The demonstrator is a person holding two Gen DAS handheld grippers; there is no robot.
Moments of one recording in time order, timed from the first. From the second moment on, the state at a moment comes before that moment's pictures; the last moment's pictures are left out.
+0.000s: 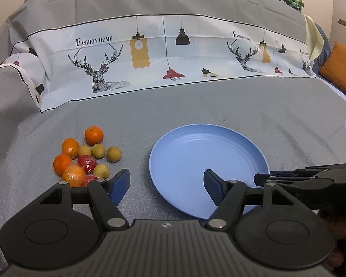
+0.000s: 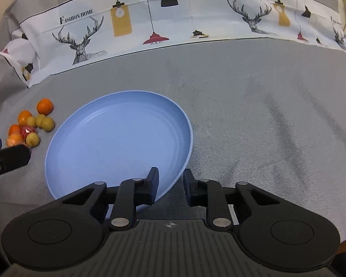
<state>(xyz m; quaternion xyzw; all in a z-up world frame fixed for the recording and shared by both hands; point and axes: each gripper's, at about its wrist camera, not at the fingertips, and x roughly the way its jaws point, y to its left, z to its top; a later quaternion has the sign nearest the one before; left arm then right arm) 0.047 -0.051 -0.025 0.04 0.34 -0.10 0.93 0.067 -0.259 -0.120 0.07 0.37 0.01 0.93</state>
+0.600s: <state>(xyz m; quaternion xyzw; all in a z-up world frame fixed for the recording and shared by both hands) 0.048 -0.046 -0.024 0.03 0.34 -0.11 0.93 0.058 -0.245 -0.107 0.00 0.38 0.00 0.92</state>
